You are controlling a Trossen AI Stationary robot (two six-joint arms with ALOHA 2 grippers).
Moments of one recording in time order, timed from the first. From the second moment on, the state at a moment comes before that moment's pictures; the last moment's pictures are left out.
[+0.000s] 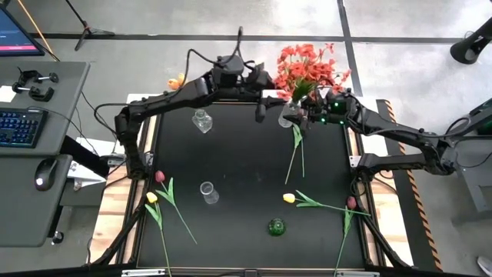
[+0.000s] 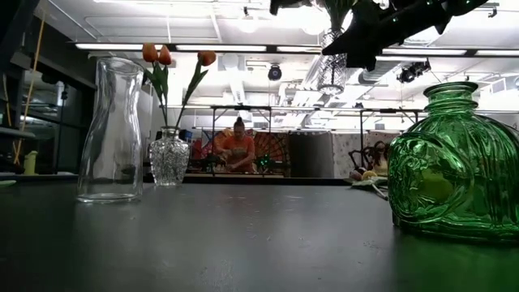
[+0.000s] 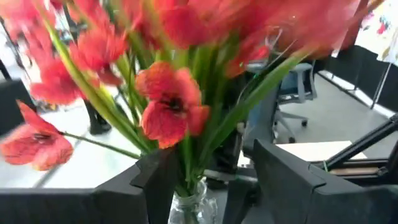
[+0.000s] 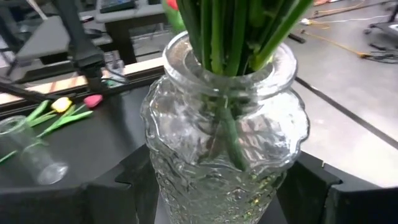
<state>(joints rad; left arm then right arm) 0.32 1.83 1.88 -0.18 0.28 0.15 -0.53 1.03 0.83 -0.11 -0.18 0.00</state>
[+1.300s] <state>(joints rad) 0.27 1.93 1.88 0.06 0.07 0.20 -0.55 1.05 0.82 -0.08 -0.15 0.00</state>
